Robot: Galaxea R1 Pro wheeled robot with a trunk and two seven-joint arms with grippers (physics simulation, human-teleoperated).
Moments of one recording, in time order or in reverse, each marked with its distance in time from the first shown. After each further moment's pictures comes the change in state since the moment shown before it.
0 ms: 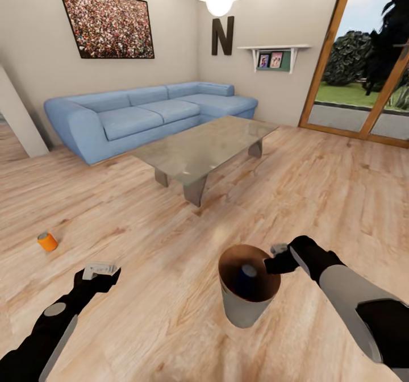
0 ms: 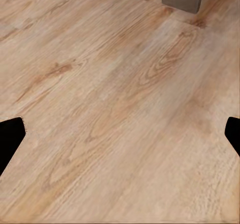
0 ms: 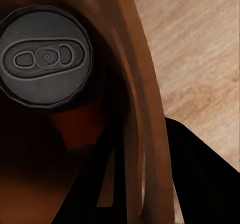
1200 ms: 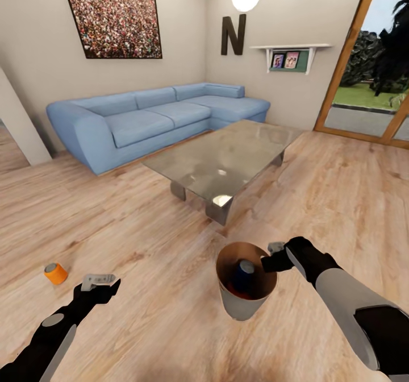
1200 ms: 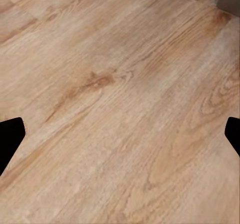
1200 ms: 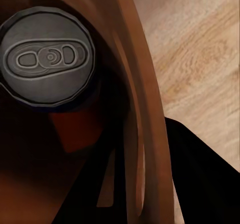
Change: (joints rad) left arm 0.025 -0.003 0.003 0.069 0.089 -0.012 -0.004; right arm 0.031 0.023 -0.032 -0.057 -0.015 -0.020 -0.086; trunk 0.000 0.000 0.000
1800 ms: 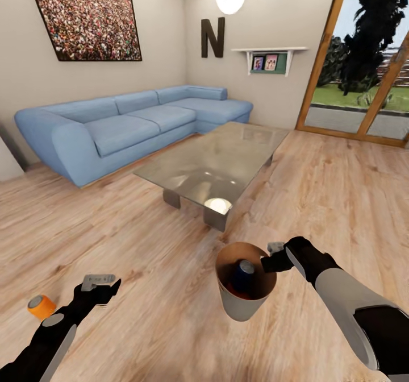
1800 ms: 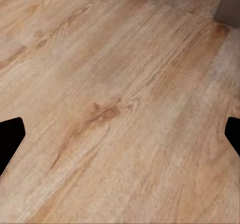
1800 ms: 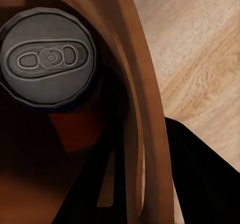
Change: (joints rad) left arm 0.000 0.000 -0.001 0.000 -0.002 0.001 -0.003; right arm 0.000 0.002 -0.004 -0.001 0.002 0.008 0.000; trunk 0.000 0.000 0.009
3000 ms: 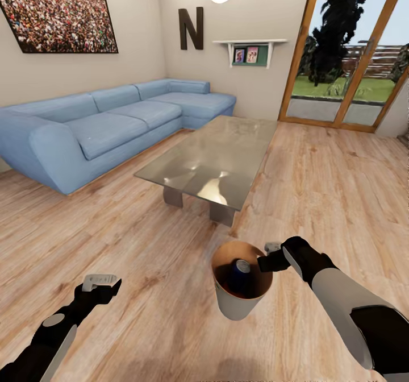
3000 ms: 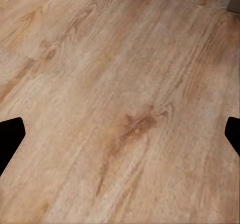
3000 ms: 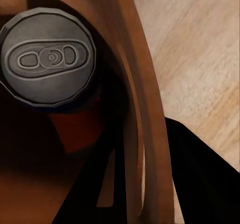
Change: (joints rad) left arm 0.000 0.000 -0.003 0.000 -0.003 0.001 -0.005; right arm 0.000 0.021 -0.029 0.001 0.001 0.003 -0.001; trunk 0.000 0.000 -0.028
